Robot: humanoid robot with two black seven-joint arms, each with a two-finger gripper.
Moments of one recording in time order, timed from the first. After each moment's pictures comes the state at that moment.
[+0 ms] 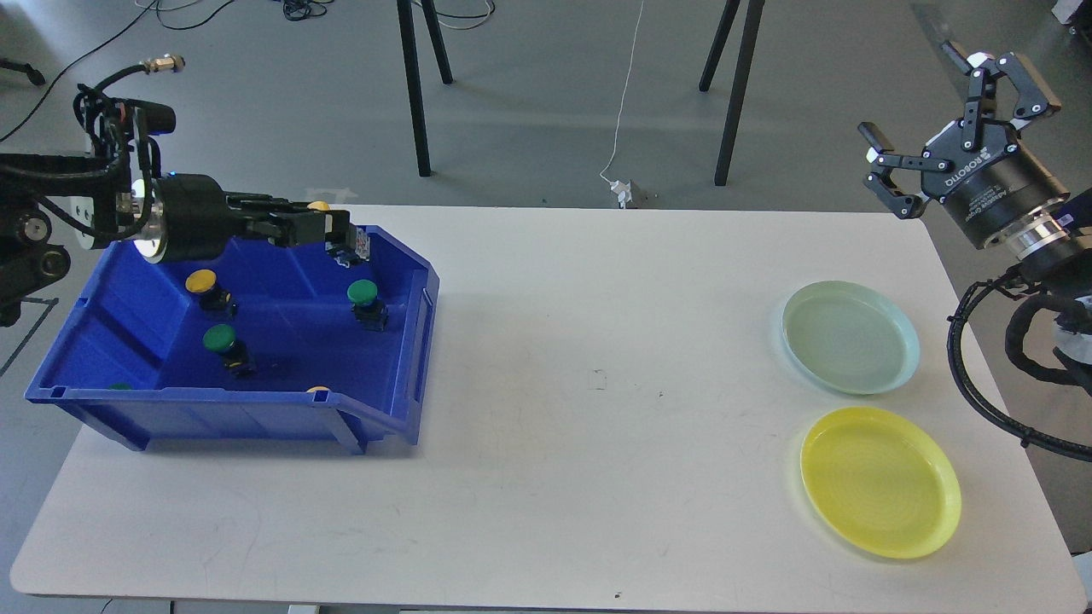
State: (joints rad) left arm -1.27 0.90 0.08 -1.17 1.28 -0.29 -0.49; right arm 0.62 -0.66 0.82 0.99 -0.08 0.49 0.32
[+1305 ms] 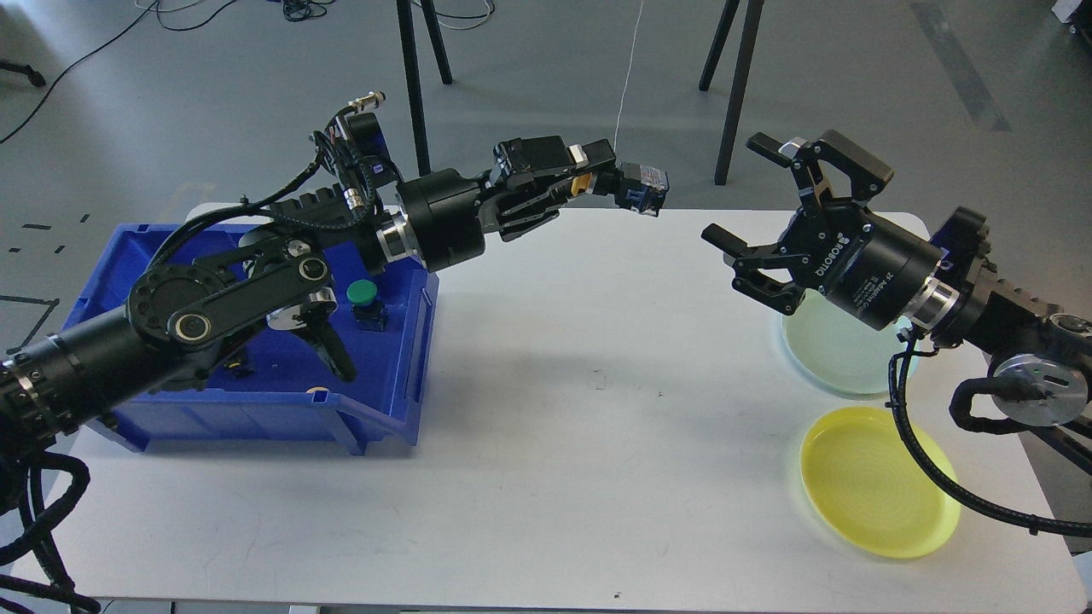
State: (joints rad) left arm -0.99 0.36 -0.33 -1.10 0.78 -0.34 -0.49; right arm 0.67 -0.75 0.53 1.44 -0.22 0.44 0.33
